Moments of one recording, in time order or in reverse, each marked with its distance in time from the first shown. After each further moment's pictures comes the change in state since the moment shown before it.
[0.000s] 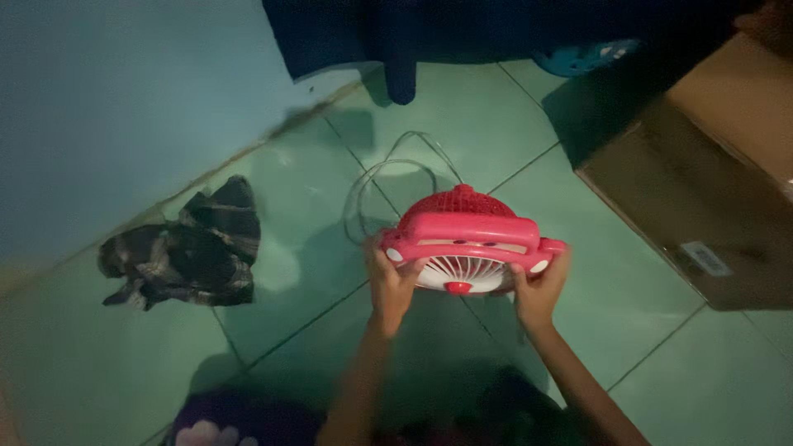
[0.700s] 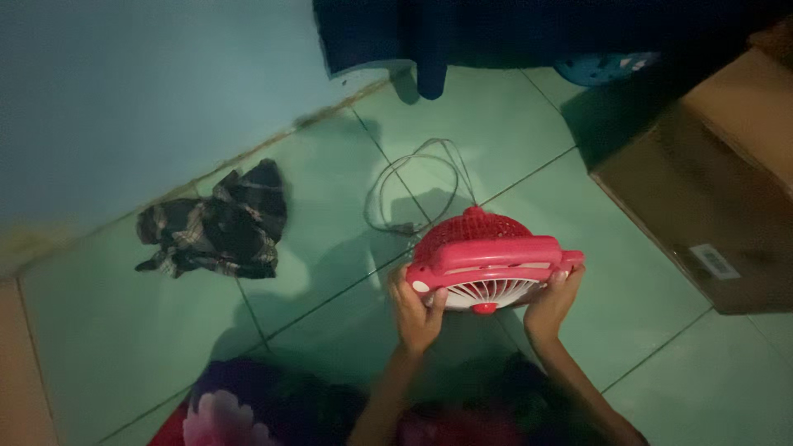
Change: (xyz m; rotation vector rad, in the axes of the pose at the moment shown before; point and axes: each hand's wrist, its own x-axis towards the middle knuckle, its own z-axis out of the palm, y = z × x) left_hand -0.071 0.053 -0.027 0.002 0.085 -0.024; right_hand -0.034 -0.014 -0.003 -0.161 0.186 0.039
